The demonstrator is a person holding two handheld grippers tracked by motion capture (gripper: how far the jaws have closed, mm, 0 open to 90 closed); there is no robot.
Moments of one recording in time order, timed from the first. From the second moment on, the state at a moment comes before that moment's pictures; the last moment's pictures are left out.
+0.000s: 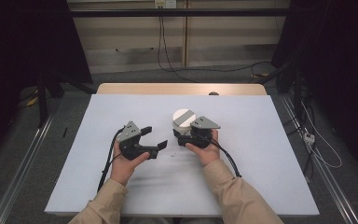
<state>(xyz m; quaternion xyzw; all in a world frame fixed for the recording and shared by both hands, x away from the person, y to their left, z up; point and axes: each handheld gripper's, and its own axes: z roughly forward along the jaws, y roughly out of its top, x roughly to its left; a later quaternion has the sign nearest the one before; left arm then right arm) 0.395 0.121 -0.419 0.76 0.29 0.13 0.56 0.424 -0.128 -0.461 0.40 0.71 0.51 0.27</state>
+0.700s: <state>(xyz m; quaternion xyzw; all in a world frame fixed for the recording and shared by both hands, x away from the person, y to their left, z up) 0.412 0.099 -0.420 0.78 0.30 0.11 0.54 0.425 -0.128 -0.462 0.40 0.71 0.51 0.27</state>
